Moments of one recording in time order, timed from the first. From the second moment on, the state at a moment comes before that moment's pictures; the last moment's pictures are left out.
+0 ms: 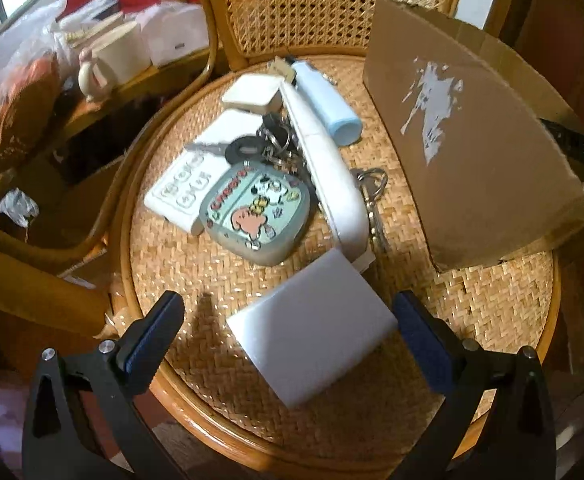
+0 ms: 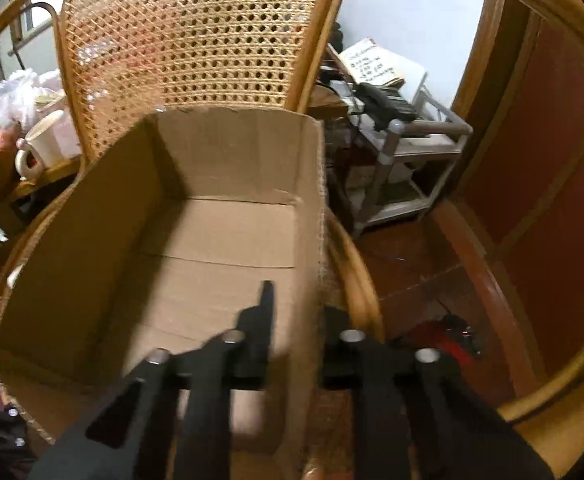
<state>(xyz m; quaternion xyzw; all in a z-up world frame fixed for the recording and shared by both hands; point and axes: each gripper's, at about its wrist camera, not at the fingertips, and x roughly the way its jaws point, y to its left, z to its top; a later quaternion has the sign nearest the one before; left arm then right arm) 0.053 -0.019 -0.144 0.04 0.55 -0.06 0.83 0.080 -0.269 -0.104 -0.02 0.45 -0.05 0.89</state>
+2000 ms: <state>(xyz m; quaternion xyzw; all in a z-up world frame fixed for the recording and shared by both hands) 0.085 -0.123 -0.018 0.02 0.34 -0.17 0.93 0.079 -0.270 -0.105 0.00 0.44 -0.05 0.90</state>
